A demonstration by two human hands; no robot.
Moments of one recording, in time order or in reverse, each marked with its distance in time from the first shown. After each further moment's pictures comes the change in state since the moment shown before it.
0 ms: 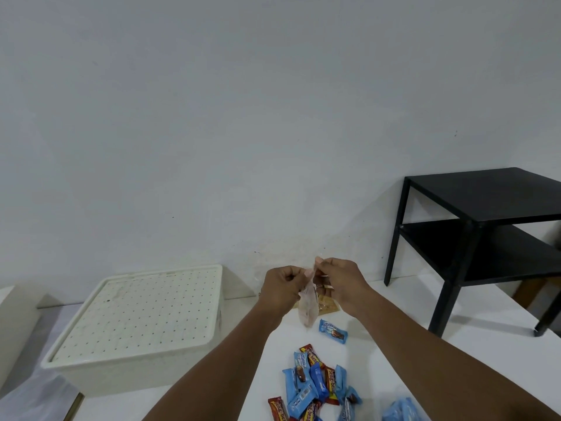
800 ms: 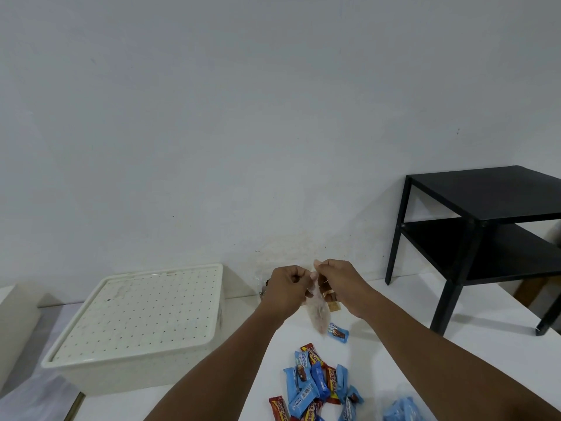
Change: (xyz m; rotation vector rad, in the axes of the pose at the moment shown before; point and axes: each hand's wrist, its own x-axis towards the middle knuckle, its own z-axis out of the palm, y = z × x) left_hand -0.003 0.005 0.006 0.161 -0.001 0.065; right_hand -0.005 -0.003 -0.004 -0.287 -0.085 -0.007
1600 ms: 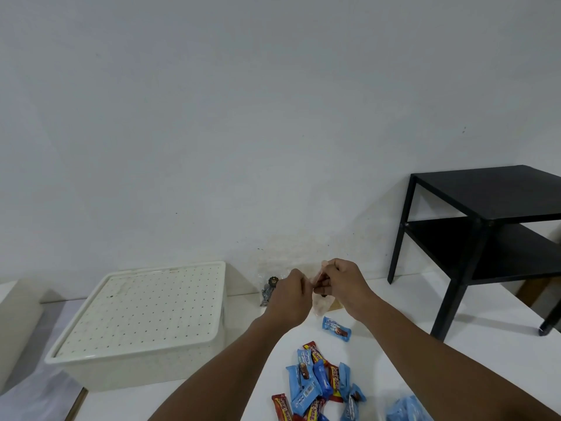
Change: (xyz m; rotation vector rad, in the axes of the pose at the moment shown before) left_hand -0.002 -0.019 0.000 0.532 -0.007 0.077; right_hand 0.005 0.011 0.011 0.156 0.072 -0.067
